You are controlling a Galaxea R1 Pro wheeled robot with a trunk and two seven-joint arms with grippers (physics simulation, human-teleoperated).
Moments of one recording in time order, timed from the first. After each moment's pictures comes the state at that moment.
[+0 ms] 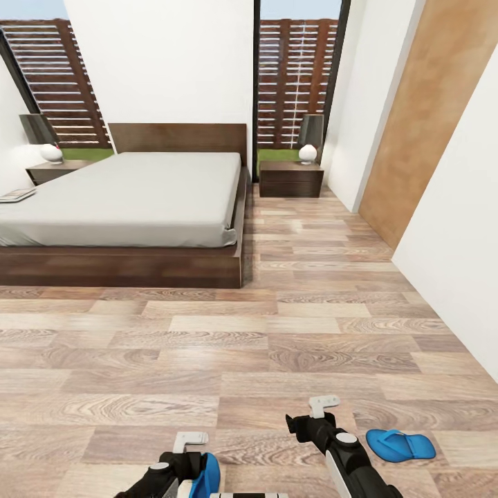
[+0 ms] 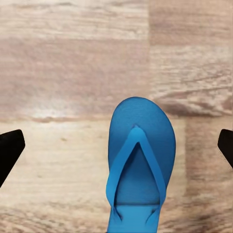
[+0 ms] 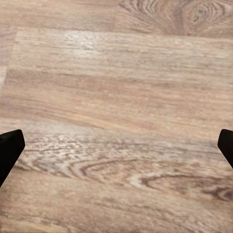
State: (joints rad) left arm -0.48 -0.10 -0.01 -0.27 0.00 0.06 0.04; right arm -0.26 0.06 0.10 -1.01 -0.01 0.39 0.04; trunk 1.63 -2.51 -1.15
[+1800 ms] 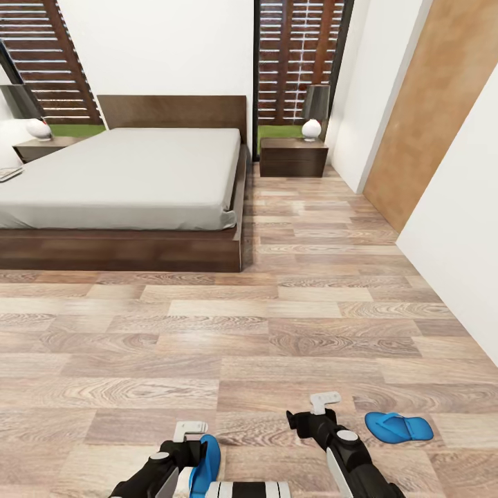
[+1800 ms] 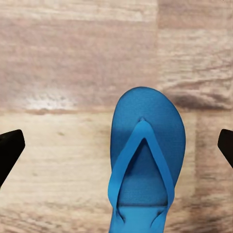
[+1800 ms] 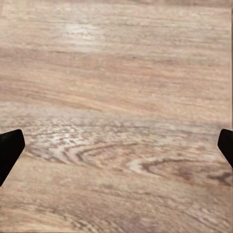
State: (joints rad) left arm -0.51 -0.09 -0.01 -0.28 0.00 0.05 0.03; right arm -0.26 0.06 0.10 -1.03 0.00 0.38 0.04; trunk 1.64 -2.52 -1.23
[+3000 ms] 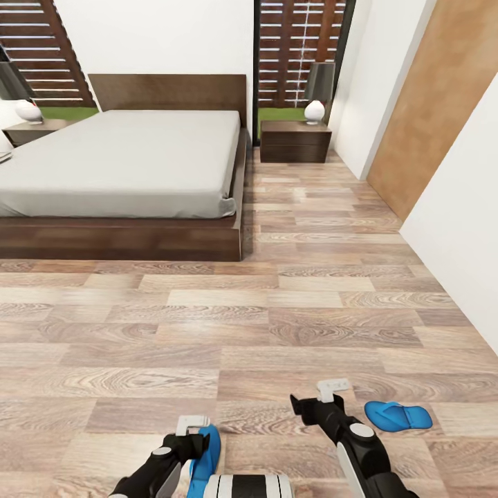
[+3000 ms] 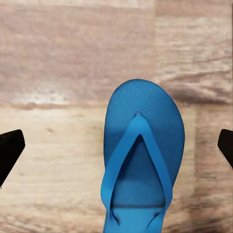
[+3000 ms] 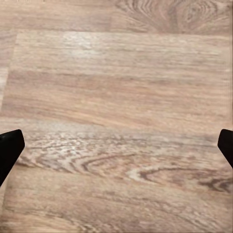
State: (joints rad) left arm -0.51 -0.10 -0.01 -0.31 0.00 0.04 0.03; right arm -0.16 0.06 0.10 -1.39 0.00 0.53 0.04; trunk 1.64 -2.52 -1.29
